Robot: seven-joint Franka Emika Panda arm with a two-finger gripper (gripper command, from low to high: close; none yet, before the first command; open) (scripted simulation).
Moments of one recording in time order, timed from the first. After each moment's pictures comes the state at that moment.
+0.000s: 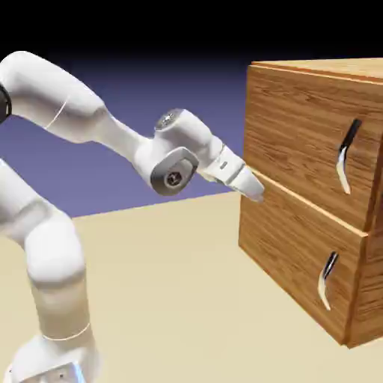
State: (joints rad) arm 0.06 -0.59 -0.05 -2.79 -0.12 3.03 0.69
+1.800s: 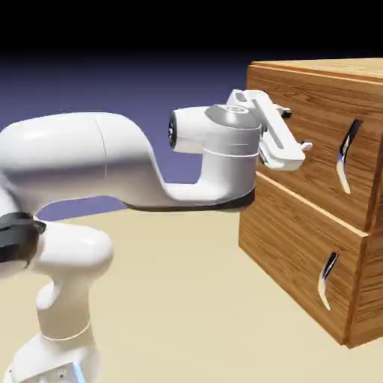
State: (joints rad) arm 0.99 -0.97 -1.08 -2.29 -2.47 2.91 -0.25
